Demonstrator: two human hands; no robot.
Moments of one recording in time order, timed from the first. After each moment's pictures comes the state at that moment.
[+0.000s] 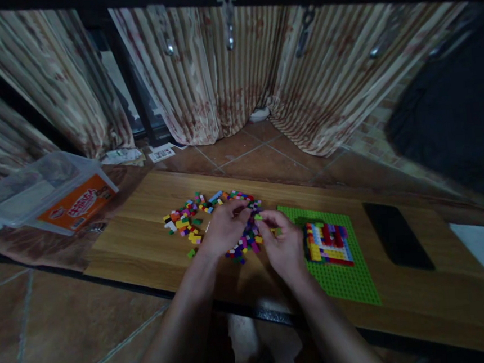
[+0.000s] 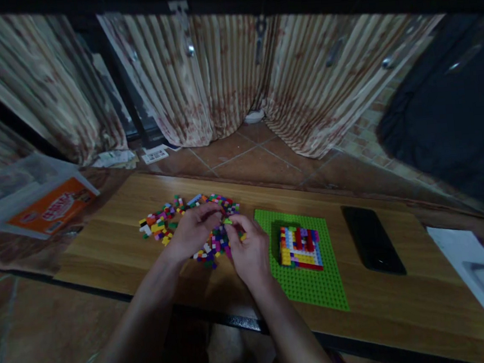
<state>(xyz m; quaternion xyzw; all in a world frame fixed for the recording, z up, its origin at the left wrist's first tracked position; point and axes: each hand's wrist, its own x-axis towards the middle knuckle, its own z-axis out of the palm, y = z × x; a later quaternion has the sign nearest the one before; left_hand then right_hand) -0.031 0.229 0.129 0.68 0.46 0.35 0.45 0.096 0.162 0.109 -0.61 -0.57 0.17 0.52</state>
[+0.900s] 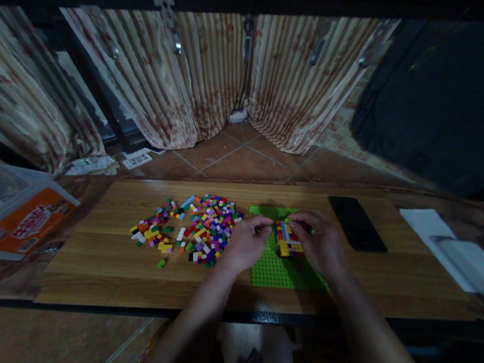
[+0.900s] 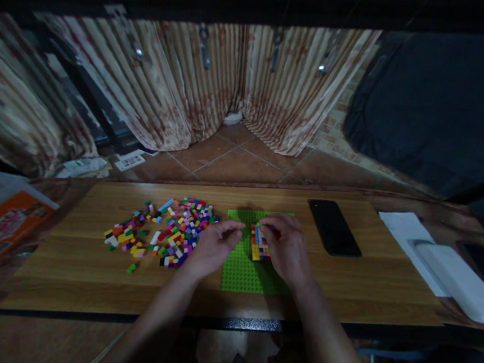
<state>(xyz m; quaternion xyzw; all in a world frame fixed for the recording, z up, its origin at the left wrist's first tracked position) 0.053 0.190 0.117 0.71 0.38 0.28 0.53 0.217 0.121 0.119 -0.70 -0.56 0.07 0.43</state>
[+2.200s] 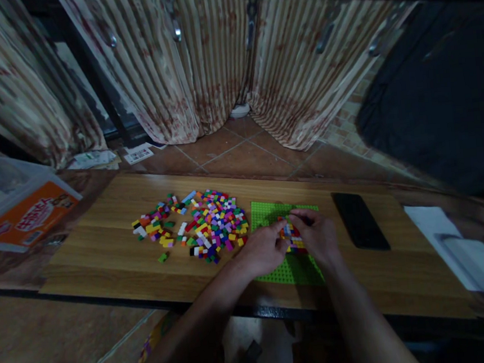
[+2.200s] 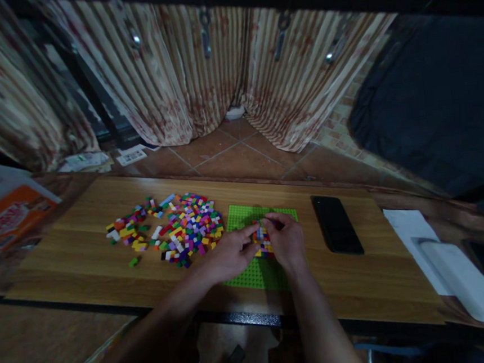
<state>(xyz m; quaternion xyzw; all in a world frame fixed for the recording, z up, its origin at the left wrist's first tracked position) 0.068 0.170 0.117 0.81 0.33 0.20 0.44 0.224 0.137 0.095 -0.76 -0.43 0.16 0.47</state>
